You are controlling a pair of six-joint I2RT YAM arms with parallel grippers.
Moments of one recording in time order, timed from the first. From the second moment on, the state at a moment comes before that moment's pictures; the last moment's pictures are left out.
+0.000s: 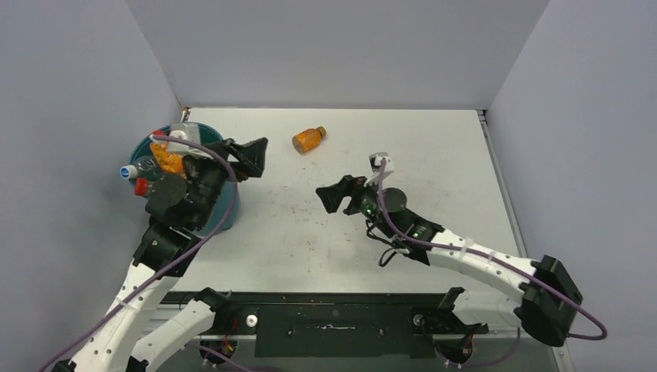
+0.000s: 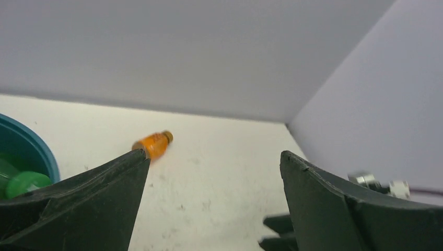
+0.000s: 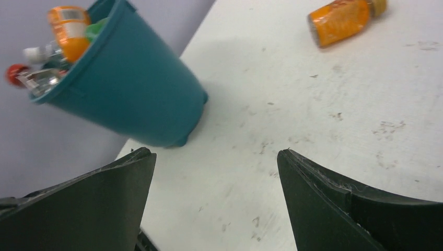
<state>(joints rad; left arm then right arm) -0.46 0.76 1.05 -0.10 -0.21 -0.45 0.89 1.09 0.67 0.34 0.15 0.61</state>
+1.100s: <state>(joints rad) -0.61 0.61 0.62 -0.05 0.01 -0.38 0.45 2.59 1.91 0.45 -0.01 1.09</state>
